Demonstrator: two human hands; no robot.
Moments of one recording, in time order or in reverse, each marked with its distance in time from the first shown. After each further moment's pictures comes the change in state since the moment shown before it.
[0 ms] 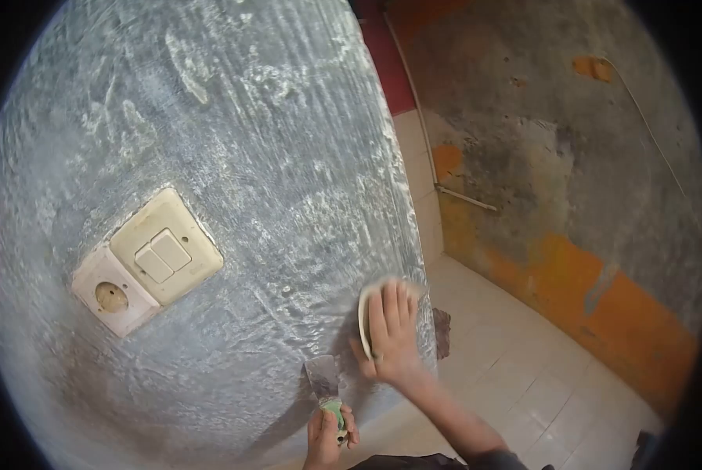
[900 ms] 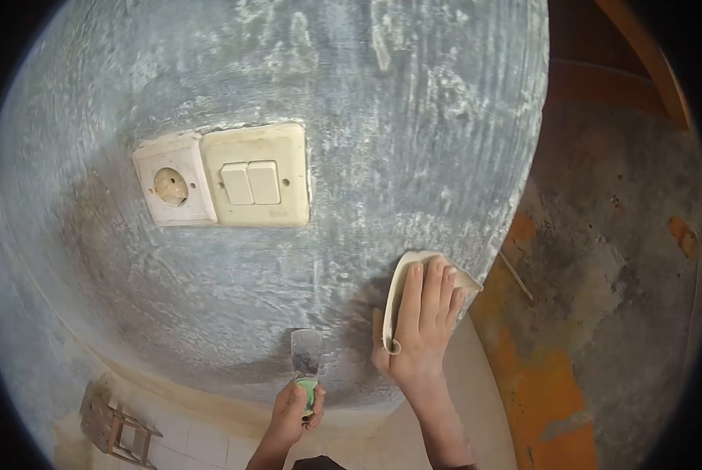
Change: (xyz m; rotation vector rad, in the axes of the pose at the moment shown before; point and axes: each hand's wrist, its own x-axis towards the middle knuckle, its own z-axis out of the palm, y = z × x) left_hand -0.002 -0.002 0.039 -0.181 0.104 0.243; right_hand 0.083 0.006 -0.045 0.005 -0.074 -0.227
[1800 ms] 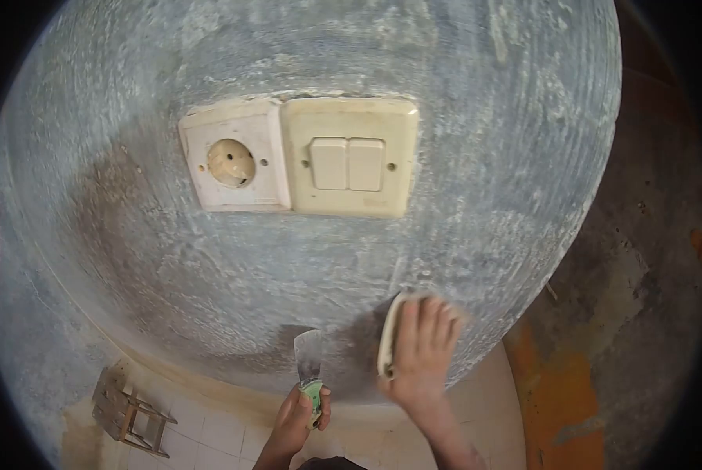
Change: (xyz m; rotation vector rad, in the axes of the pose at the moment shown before) left_hand -0.035 0.028 -0.037 0.112 0.132 0.037; right_hand -0.024 -0.057 0.021 0.062 -0.571 0.096
